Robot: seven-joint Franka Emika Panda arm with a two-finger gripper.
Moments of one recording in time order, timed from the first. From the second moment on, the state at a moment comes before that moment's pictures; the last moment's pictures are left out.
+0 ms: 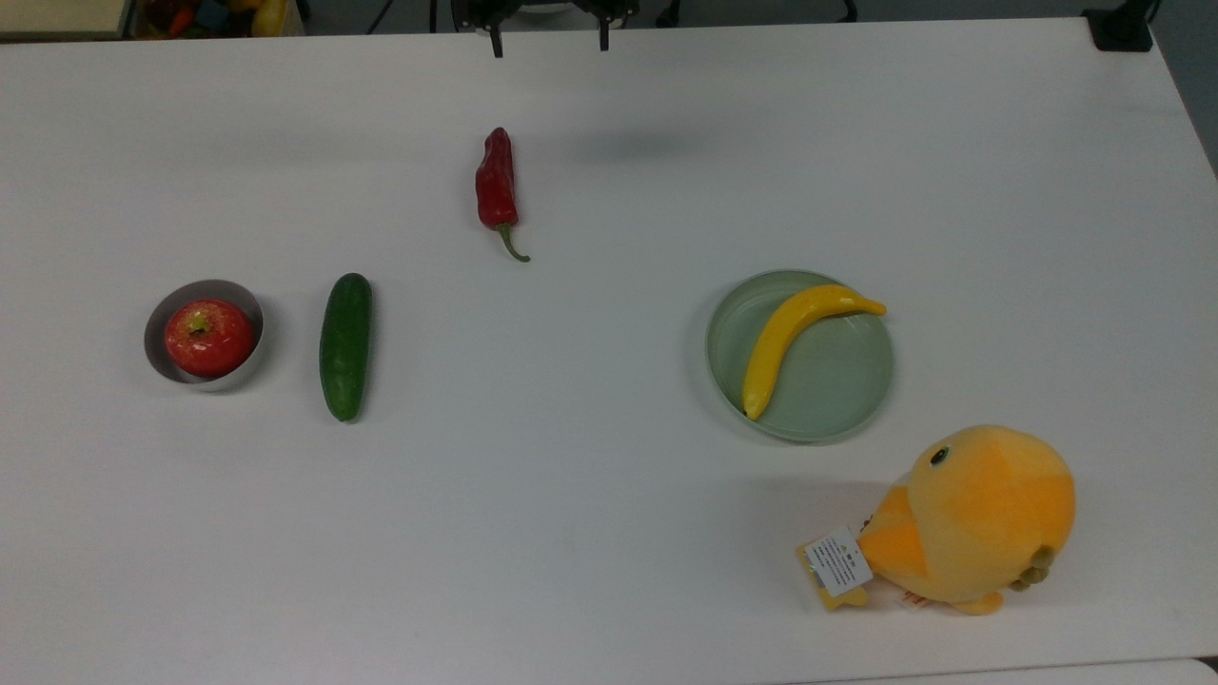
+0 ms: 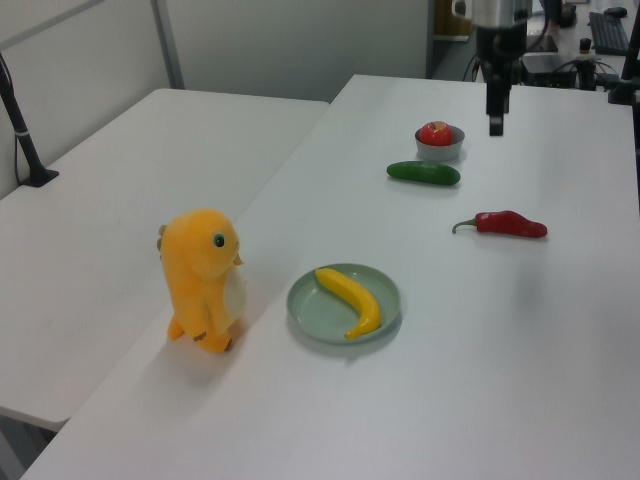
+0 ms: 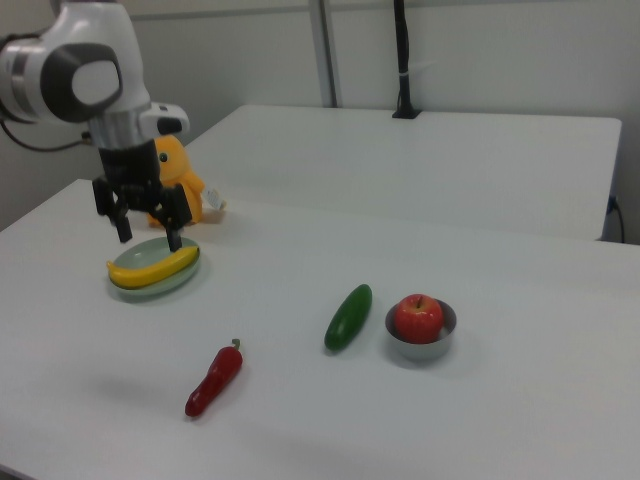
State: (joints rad) arm 0.08 -0.05 0.06 -1.82 0.02 1.68 -0.02
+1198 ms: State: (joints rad) arm -0.01 0.04 0.04 -2.26 -0.09 2.17 -0.10
